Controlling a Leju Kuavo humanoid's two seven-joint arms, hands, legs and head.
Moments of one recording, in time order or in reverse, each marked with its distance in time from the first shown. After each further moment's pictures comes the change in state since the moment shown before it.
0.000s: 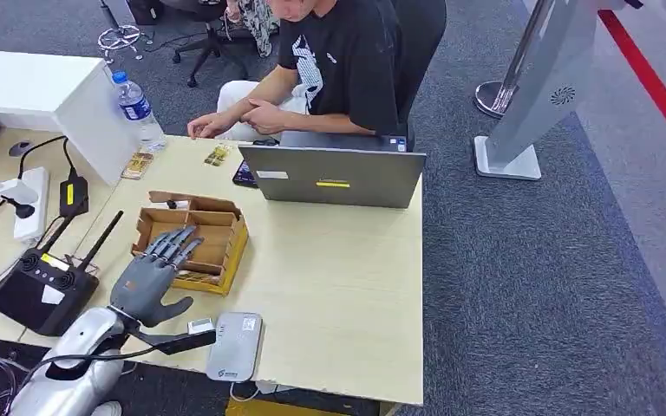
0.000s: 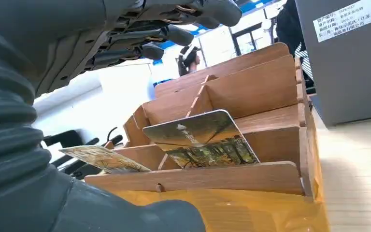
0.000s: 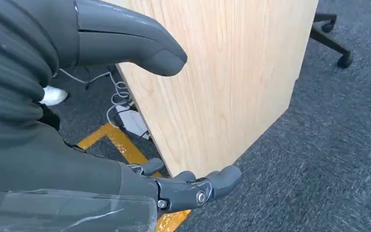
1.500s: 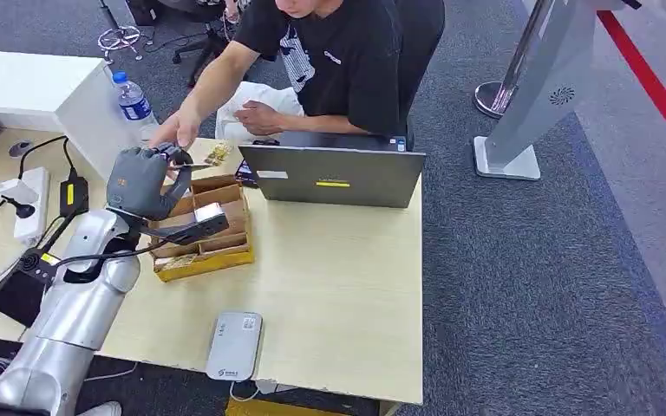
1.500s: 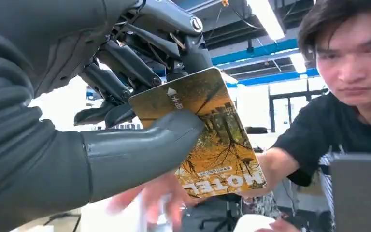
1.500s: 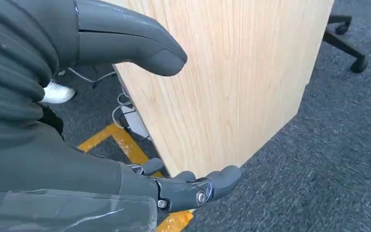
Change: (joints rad) left arm -0.419 -0.100 -0.001 0.104 0.042 0.005 0.092; right arm -0.034 0.010 0.026 0.000 0.024 -0.035 0.020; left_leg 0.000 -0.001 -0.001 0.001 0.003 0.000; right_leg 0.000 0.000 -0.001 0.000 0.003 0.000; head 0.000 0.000
